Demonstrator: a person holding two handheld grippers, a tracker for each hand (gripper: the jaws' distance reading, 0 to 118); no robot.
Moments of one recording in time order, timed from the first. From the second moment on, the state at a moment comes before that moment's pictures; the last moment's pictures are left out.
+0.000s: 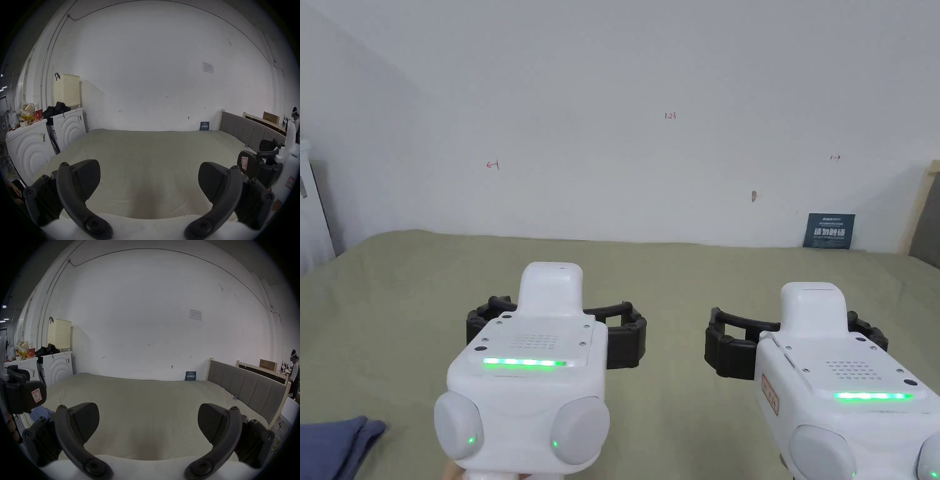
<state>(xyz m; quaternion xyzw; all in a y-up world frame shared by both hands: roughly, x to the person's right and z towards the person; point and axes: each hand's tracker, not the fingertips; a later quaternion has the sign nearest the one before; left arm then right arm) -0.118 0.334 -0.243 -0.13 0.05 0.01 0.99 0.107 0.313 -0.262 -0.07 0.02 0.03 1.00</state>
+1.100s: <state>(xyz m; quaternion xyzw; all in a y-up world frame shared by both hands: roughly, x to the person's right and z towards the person) -0.125 0.345 -0.249 -0.14 0.07 0.03 0.99 0.102 0.312 -0.263 -0.07 0.03 0.03 1.00</state>
